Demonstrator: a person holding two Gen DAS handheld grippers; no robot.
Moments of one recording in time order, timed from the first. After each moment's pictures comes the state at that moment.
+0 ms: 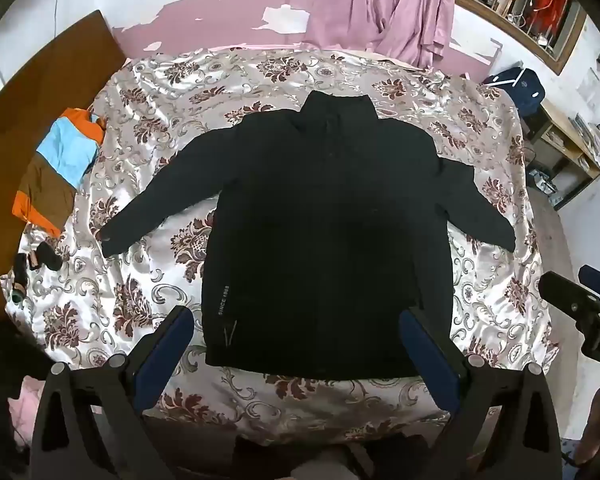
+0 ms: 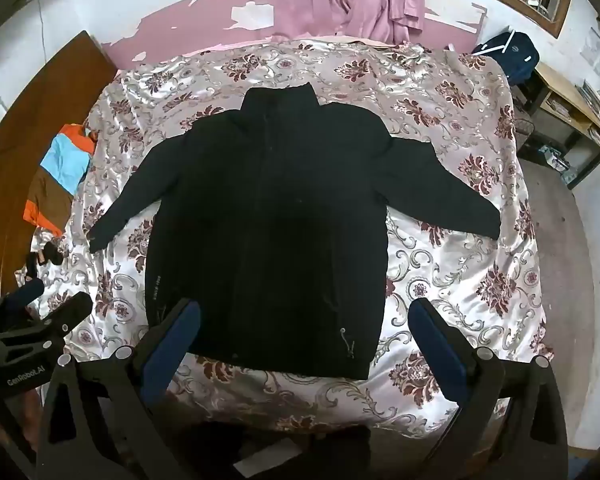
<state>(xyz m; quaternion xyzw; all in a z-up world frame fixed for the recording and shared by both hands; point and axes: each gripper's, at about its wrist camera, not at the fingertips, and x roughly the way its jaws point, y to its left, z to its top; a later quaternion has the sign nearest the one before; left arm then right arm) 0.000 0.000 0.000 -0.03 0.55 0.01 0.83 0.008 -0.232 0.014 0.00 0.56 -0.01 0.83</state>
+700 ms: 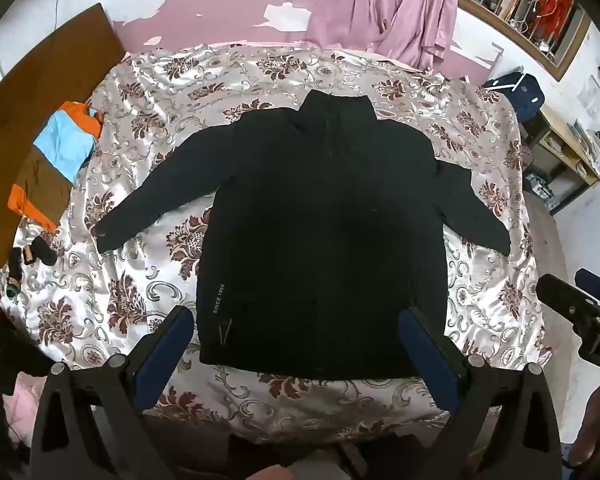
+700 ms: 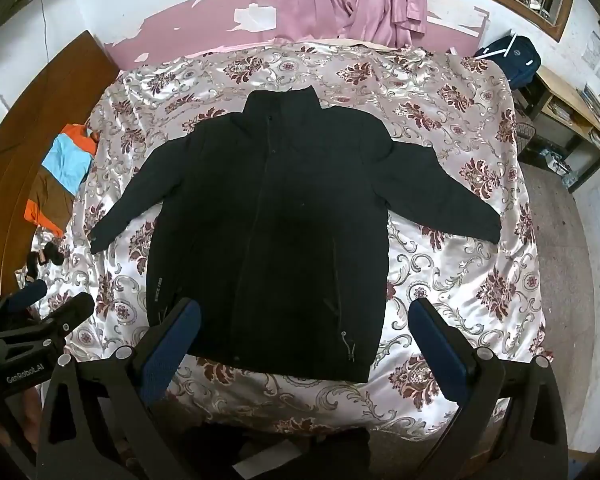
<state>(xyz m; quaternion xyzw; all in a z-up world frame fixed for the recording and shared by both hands) 0.001 0.001 0.000 -0.04 0.55 0.01 0.83 0.009 -0.232 0.015 0.00 0.55 -0.01 0.83</state>
